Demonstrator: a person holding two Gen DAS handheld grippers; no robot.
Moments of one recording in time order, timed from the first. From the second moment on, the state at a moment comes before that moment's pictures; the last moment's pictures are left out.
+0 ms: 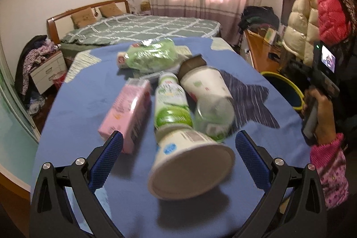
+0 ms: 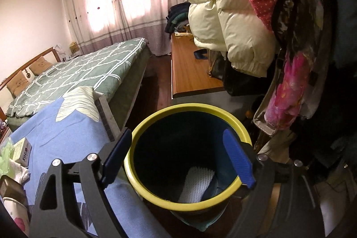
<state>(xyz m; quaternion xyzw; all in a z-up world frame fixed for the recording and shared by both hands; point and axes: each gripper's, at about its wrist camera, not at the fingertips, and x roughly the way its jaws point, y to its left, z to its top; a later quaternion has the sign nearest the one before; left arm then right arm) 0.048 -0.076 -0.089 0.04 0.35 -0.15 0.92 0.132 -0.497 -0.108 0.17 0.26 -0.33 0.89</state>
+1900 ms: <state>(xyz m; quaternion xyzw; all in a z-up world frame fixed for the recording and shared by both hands) 0.121 -0.251 -0.038 0.12 0.30 -0.29 0.90 0.063 -0.530 -0.075 0.18 0.22 -0.29 0.91</state>
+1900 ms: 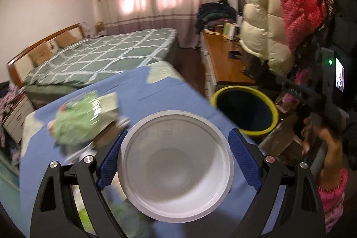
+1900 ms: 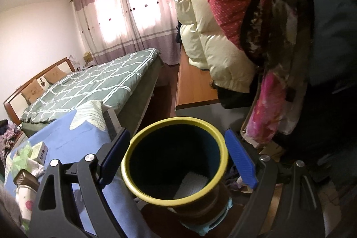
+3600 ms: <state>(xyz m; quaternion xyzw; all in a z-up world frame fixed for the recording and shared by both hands) 0.136 -0.078 -0.010 -0.03 0.29 -0.06 0.96 0.086 -0.411 -0.096 0.11 0.29 -0.10 0.94</state>
